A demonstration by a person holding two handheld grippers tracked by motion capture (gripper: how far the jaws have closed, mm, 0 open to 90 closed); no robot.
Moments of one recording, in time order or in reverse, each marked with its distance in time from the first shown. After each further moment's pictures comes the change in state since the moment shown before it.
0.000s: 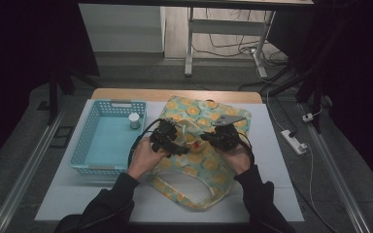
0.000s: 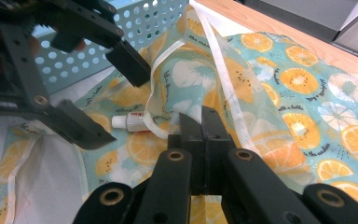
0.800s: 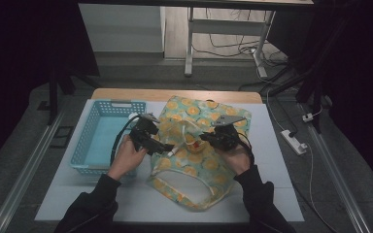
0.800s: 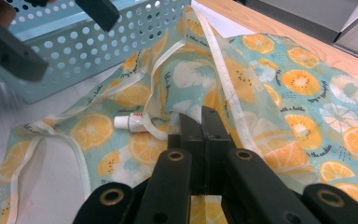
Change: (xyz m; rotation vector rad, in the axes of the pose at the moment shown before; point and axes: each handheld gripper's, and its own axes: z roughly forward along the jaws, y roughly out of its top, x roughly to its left) left arm 0.031 -0.031 -0.048 -0.097 -0.016 -0.018; right arm 0.001 0.001 0.000 -0.002 0.003 -0.006
